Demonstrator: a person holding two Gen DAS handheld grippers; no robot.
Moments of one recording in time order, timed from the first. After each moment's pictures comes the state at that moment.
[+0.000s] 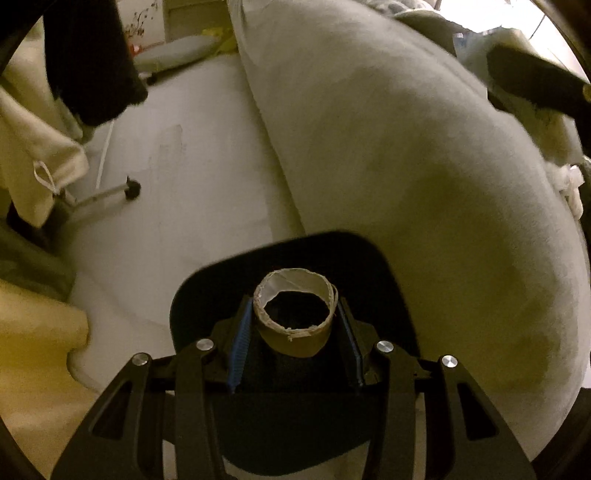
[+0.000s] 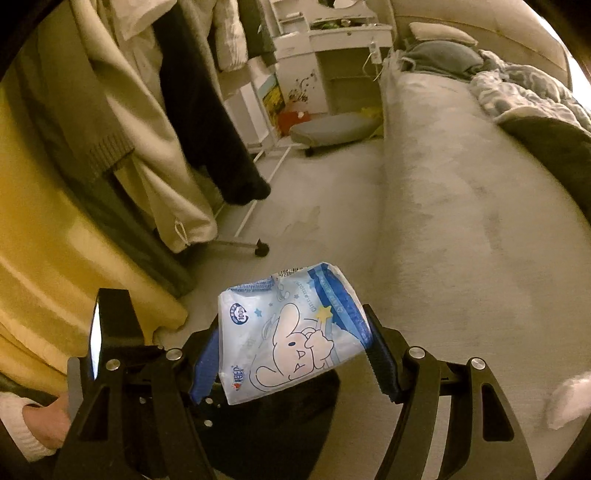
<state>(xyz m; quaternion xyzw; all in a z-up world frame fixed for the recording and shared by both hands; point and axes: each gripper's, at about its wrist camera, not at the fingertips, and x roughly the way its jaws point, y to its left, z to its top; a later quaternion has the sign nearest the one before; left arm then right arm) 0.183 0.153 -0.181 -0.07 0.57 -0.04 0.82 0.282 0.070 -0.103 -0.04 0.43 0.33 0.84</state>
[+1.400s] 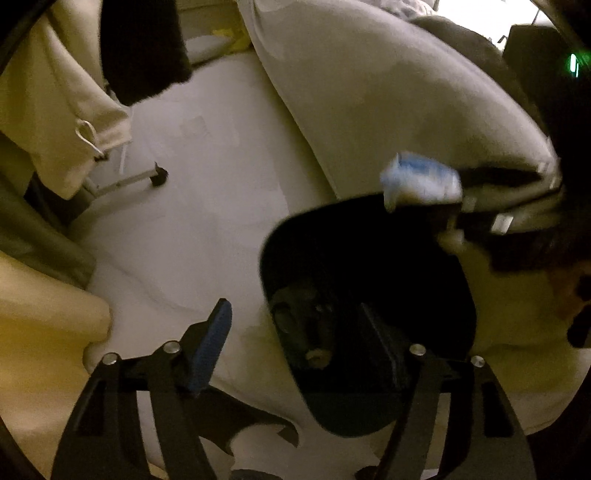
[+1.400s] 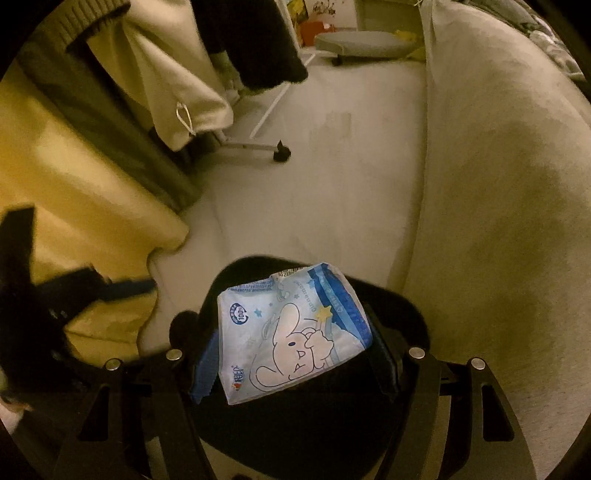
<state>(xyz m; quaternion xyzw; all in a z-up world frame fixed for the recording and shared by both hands) 0.128 0.226 -0.180 -0.06 0.55 -0.05 0.83 0.260 0.160 -0.207 -0.12 0.56 0.33 0.75</state>
